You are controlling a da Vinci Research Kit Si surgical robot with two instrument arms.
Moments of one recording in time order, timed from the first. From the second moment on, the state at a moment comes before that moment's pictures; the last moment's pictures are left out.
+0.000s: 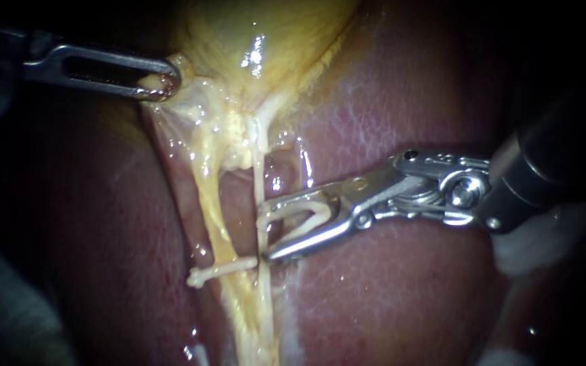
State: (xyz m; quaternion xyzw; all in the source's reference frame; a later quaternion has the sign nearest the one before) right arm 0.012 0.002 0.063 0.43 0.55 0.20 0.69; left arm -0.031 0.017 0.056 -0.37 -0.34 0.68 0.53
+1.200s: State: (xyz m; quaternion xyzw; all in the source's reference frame) right arm 0.011 -0.001 0.057 0.39 0.56 0.22 0.70; left arm -0.031 0.017 0.056 -0.37 -0.34 0.68 0.53
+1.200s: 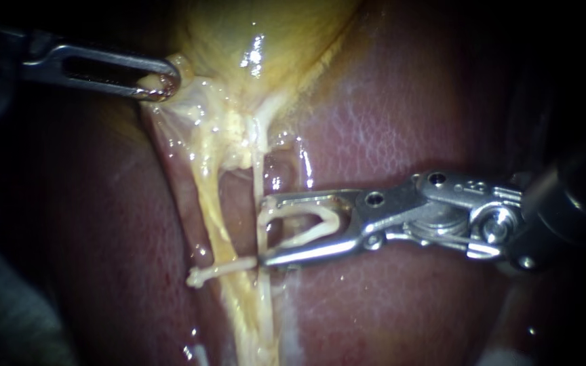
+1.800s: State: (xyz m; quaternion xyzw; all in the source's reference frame) right arm 0.013 -0.003 0.064 0.41 0.54 0.24 0.70; left arm -0.031 0.017 0.056 -0.37 -0.34 0.68 0.53
